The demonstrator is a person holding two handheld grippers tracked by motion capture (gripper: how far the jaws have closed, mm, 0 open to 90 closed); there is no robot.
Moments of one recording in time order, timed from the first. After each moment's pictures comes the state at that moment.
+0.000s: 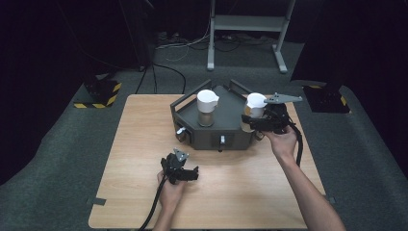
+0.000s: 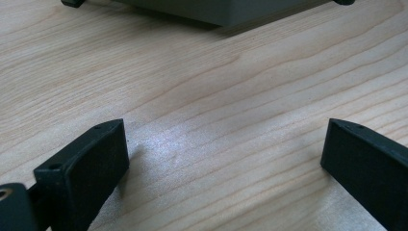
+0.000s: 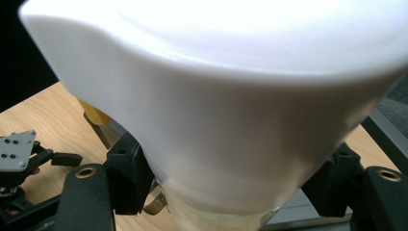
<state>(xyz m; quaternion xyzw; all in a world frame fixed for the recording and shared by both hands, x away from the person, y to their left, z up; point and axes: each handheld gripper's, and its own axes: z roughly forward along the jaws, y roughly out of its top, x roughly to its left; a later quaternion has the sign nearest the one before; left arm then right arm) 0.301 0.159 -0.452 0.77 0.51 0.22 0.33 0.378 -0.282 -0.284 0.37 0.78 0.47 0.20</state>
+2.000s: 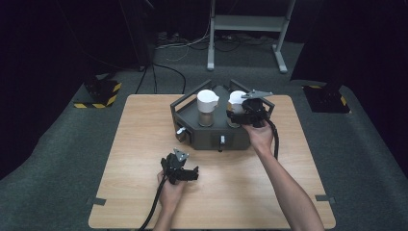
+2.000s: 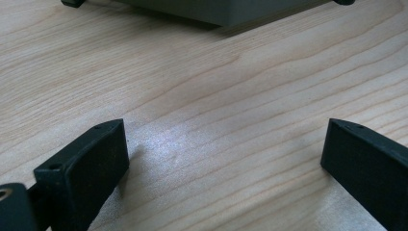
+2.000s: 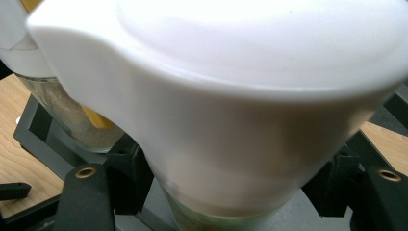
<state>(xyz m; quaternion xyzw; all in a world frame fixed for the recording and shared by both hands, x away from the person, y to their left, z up) 0.301 0.159 -0.452 0.77 0.51 0.22 0.33 0.414 -0.218 -0.307 0.40 0.78 0.43 0.22</state>
